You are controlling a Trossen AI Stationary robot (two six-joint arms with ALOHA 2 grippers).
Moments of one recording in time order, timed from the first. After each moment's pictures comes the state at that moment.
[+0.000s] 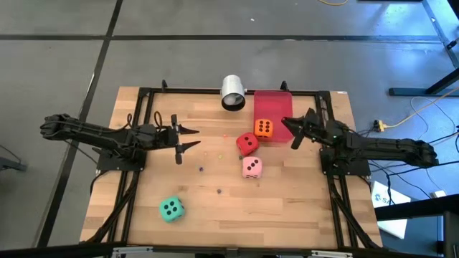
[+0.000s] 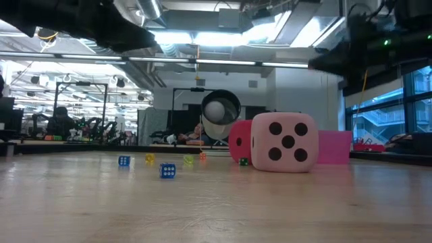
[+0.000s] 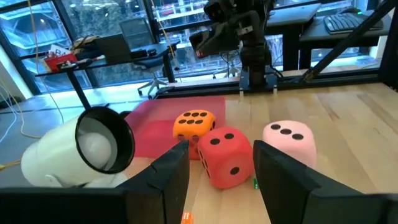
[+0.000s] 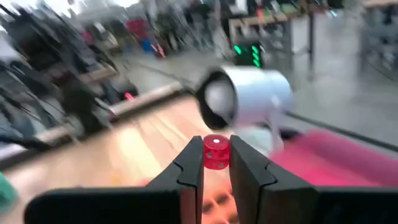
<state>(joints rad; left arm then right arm) -0.06 0.73 0.35 0.33 -0.30 0.14 -0.19 0.53 0.17 0.28 0.28 0.26</state>
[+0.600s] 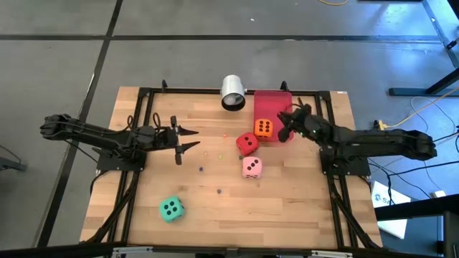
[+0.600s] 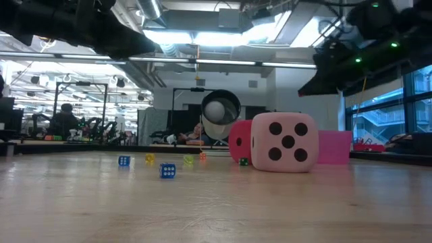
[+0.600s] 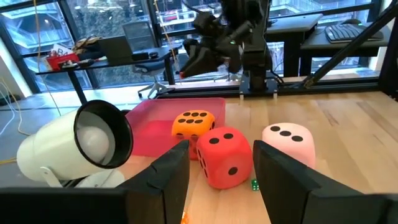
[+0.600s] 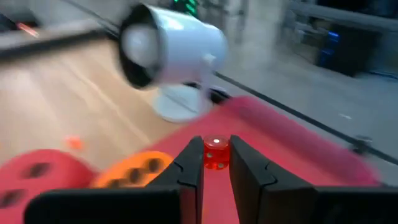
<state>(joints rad) -0.06 0.73 0.29 0.42 -0.30 0.11 -0.25 0.89 0.33 0.17 0.49 0.16</state>
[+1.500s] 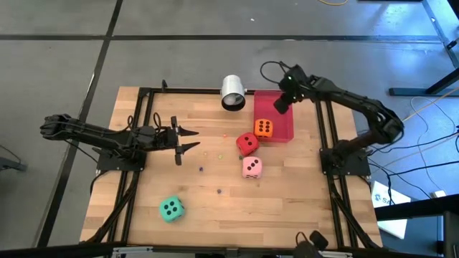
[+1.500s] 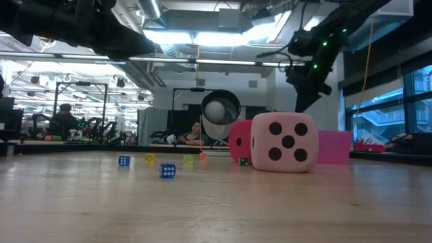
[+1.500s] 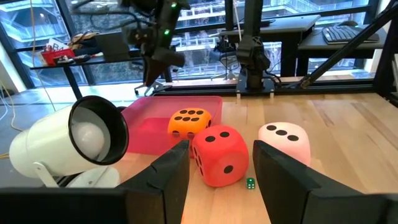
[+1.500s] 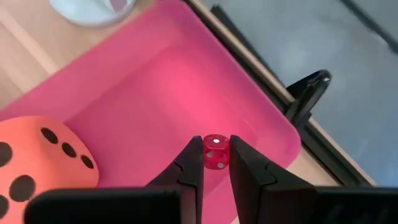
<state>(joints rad) -0.06 0.73 0.29 0.42 -0.29 0.09 -0.77 1.45 1.06 -0.65 0.06 -0.08</state>
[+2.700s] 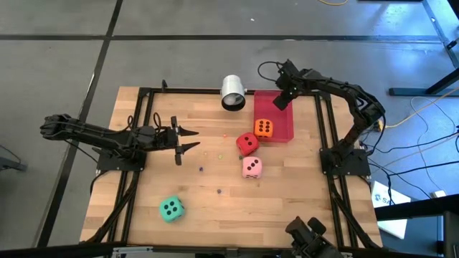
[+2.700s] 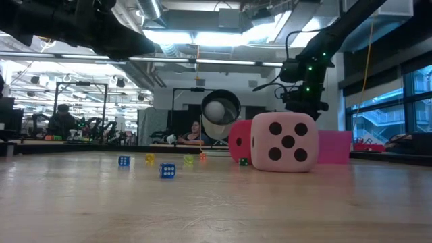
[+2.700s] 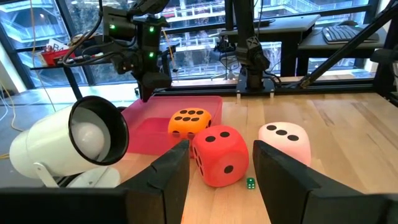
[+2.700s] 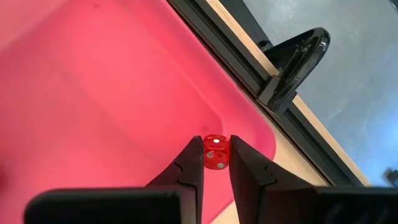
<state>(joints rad) -0.06 0.73 0.29 0.42 -0.29 0.09 -0.88 1.70 1.17 -0.72 0.11 -0.16</state>
